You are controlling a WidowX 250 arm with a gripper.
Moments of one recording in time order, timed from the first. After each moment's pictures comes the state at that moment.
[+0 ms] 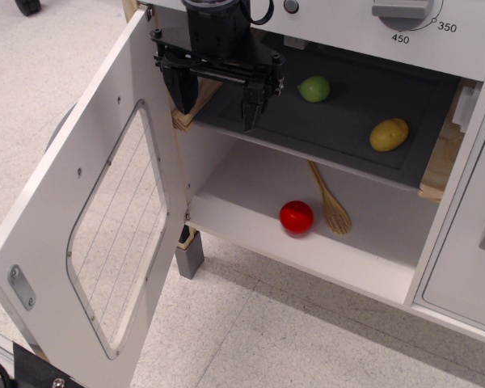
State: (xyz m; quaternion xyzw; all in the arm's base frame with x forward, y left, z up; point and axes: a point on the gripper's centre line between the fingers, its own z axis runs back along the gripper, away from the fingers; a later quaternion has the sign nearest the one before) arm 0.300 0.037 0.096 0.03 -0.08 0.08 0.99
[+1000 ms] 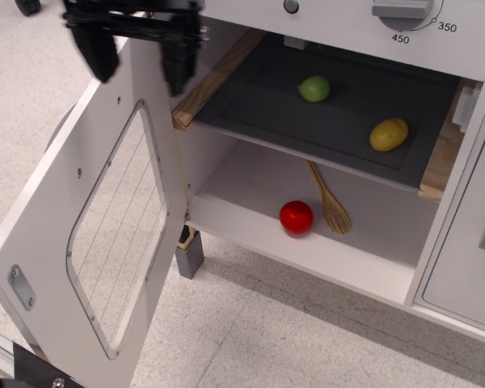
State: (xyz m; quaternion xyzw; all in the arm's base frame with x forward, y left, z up) arm 0.244 0.080 0.151 0.02 -0.08 0.12 0.99
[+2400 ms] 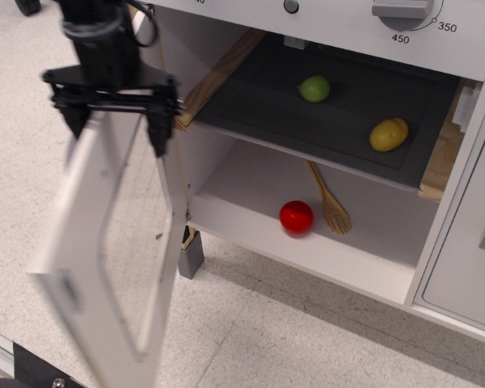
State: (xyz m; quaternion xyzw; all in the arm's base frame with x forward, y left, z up) arm 0.252 0.075 0.081 0.00 -0.05 0.17 0.98
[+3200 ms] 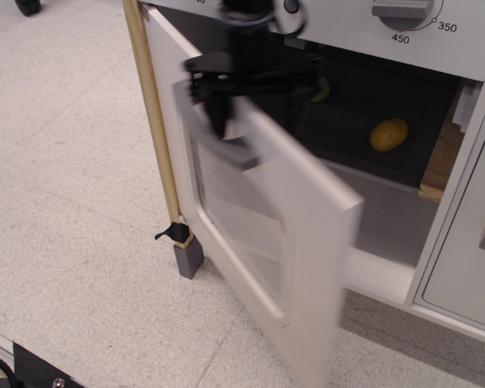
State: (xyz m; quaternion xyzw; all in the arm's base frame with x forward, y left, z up) arm 0.317 -0.017 0.084 -0.02 -0.09 0.21 0.97
